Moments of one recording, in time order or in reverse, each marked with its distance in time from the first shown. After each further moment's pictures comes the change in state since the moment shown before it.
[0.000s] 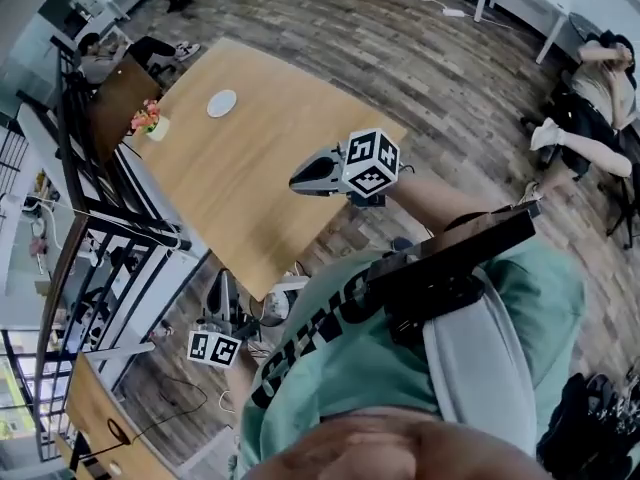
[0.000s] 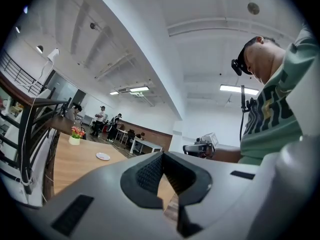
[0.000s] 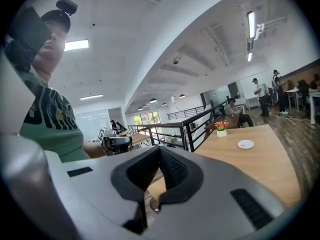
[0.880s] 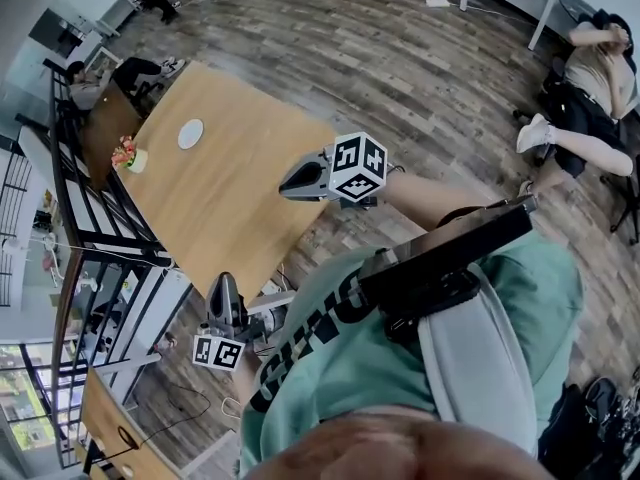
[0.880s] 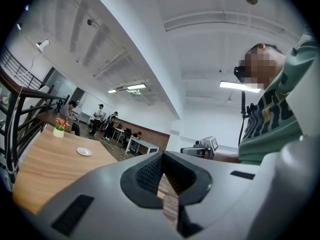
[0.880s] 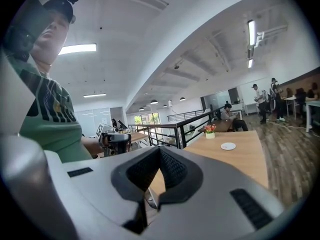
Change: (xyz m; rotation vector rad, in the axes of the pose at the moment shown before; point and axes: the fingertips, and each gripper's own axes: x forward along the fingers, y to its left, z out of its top) left arm 0.142 -0.130 -0.045 -0.016 -0.003 -0.012; right arm -0.170 -0.055 -0.027 -0.057 -0.016 -0.005
